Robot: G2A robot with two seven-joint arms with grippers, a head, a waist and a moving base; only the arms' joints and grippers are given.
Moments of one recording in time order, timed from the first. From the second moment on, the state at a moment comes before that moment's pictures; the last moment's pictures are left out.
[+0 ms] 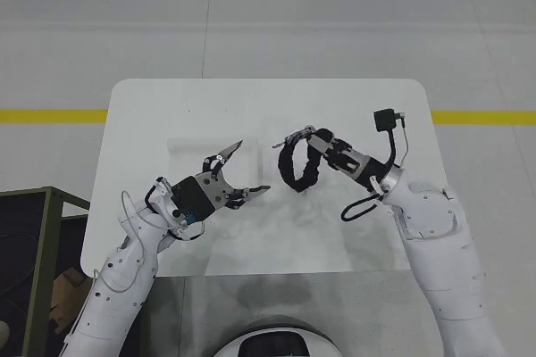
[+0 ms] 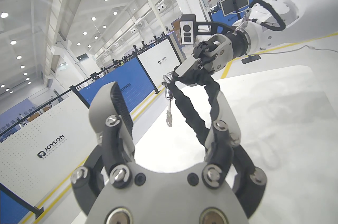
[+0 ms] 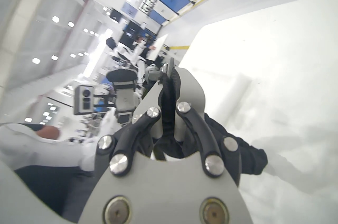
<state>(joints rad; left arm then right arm) 1.39 -1.19 -1.36 -1.75 1.85 -0.56 0.72 -1.25 -1.26 1.37 -1.75 -0.30 -0.39 0.68</state>
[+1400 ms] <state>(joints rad) 1.39 -1.19 -1.36 -1.75 1.85 -0.56 0.72 -1.31 -1.25 1.45 -1.65 -0.68 -0.20 0.42</state>
